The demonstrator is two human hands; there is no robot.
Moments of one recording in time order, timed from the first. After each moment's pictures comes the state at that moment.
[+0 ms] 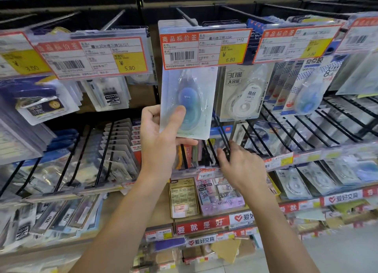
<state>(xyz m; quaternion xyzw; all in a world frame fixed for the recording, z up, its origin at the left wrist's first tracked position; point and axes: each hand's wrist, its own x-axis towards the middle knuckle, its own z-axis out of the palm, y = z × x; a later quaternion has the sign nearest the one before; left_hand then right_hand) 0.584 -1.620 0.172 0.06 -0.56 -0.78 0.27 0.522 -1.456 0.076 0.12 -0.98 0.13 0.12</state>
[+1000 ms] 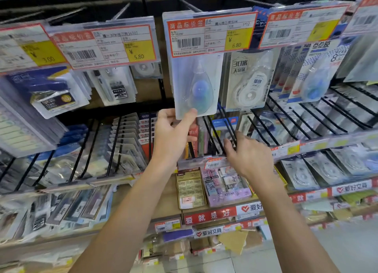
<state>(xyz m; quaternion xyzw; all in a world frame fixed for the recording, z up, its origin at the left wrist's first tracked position) 0.578 -1.626 0.157 0.17 -0.65 -0.71 0.18 0.522 -1.457 0.076 0.11 -0.98 0.14 0.14</state>
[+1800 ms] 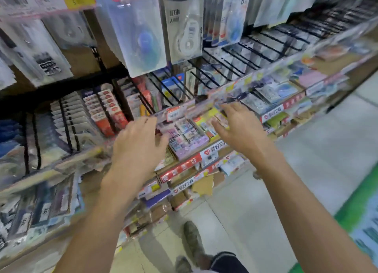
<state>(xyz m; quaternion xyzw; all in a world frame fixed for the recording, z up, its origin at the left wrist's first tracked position) 0.681 -1.633 0.141 -0.05 -0.99 -0.11 0.03 0.656 -1.396 0.111 0.04 -0.99 0.13 0.06</state>
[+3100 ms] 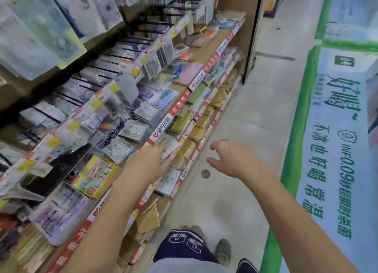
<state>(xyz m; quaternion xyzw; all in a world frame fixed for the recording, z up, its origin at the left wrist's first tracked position) 0.645 -1.156 0.092 -0.33 -0.93 0.05 -0.14 0.761 -0.965 0.070 -0.18 -0.96 0.17 -0.14</state>
